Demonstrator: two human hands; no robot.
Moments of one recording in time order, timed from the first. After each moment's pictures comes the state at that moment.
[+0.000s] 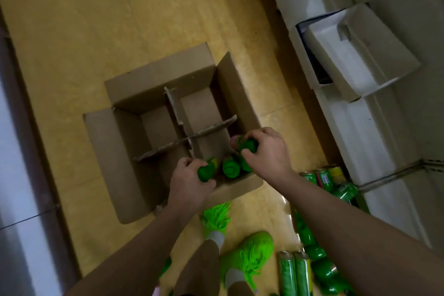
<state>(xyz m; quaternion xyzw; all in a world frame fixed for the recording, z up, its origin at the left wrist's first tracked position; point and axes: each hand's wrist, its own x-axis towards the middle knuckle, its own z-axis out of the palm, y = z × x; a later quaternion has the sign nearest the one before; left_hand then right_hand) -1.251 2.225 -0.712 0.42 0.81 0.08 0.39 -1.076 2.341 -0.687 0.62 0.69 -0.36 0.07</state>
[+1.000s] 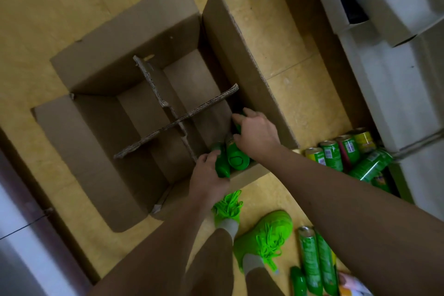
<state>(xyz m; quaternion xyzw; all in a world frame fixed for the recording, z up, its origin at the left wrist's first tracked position) -1.228 2.224 -0.851 0.39 0.76 -0.04 0.52 -1.104 2.345 -0.848 0.56 0.71 -0.35 0.22</state>
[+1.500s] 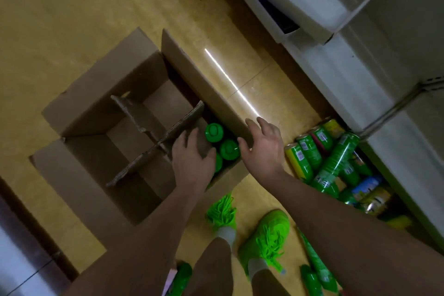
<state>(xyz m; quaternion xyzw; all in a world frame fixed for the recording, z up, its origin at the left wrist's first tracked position) -1.191 2.277 -0.791 0.49 0.78 0.04 0.38 -1.019 2.286 -0.796 0.75 0.60 -0.29 -0.01</state>
